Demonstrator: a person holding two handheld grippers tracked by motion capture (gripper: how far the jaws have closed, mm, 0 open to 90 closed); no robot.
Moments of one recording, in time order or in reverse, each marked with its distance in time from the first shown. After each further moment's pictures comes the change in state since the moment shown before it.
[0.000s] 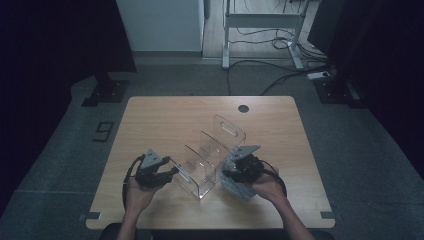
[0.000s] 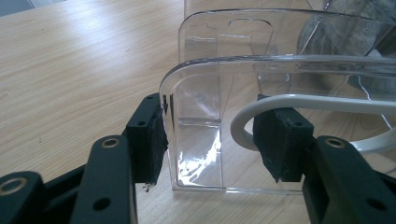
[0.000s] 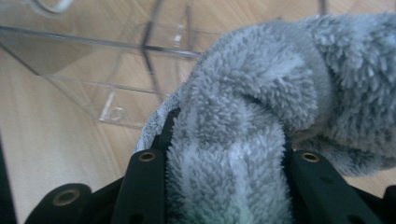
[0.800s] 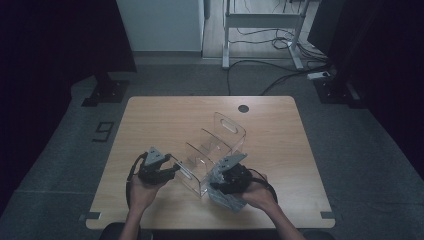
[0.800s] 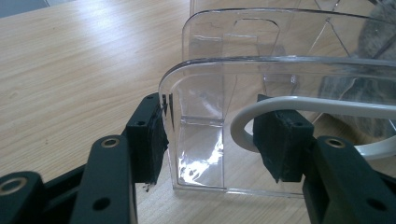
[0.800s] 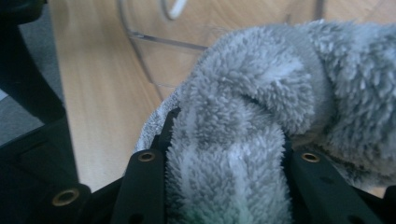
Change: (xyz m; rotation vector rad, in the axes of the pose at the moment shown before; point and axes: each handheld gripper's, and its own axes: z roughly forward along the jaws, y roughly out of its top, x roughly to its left) left arm -0.001 0.005 0.008 0.004 0.040 -0.020; right arm 0.038 0.009 0.011 0.009 0.129 -0.055
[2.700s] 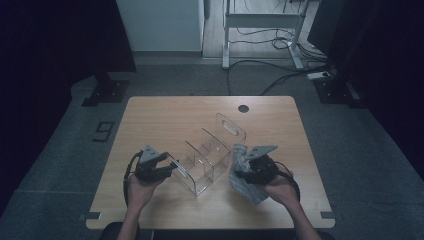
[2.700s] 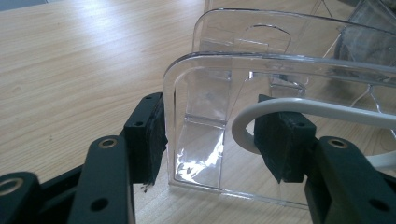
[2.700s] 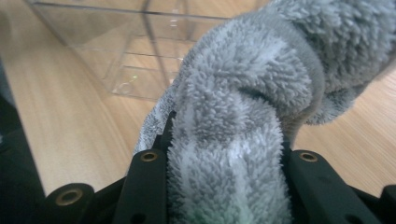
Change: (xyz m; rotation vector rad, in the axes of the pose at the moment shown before) left arm 0.014 -0.004 0.000 -0.019 -0.016 -0.044; right arm -0.041 -0.030 -0.054 -0.025 -0.150 0.138
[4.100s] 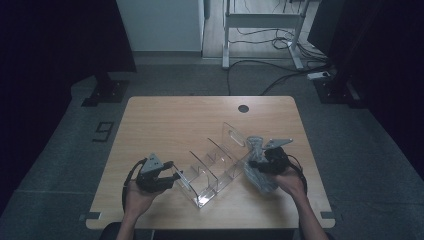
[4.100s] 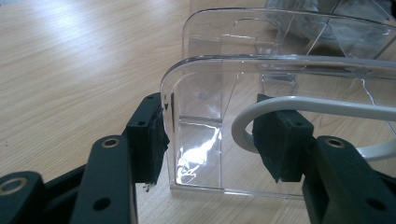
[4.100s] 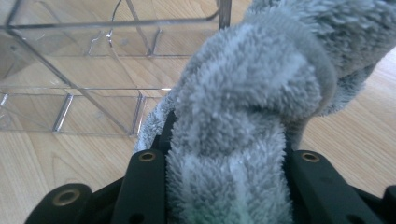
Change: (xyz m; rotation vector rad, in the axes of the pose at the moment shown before) left arm -0.022 -0.007 -0.013 0.024 -0.109 0.097; right arm -0.068 -0.038 0.018 -0.034 -0.053 0.139
